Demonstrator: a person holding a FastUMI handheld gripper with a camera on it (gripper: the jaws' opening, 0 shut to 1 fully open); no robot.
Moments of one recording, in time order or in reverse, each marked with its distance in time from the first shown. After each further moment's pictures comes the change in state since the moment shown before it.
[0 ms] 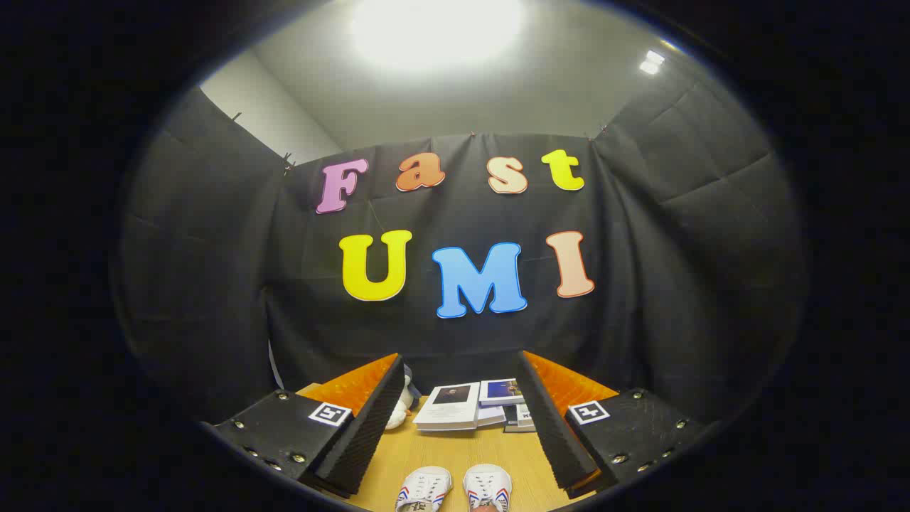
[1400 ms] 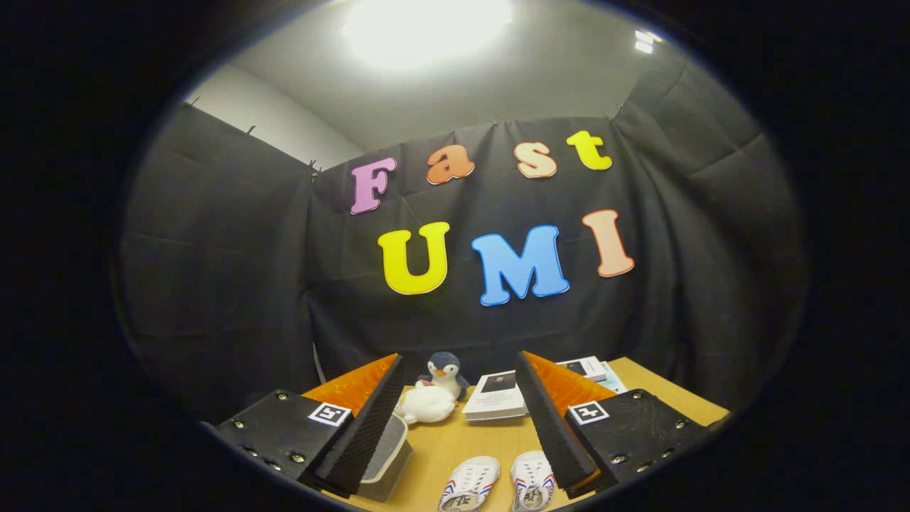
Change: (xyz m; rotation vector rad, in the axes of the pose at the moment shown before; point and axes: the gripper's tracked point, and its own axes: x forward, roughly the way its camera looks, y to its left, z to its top) arm -0.015 0.054 -0.026 0.137 0.076 0.174
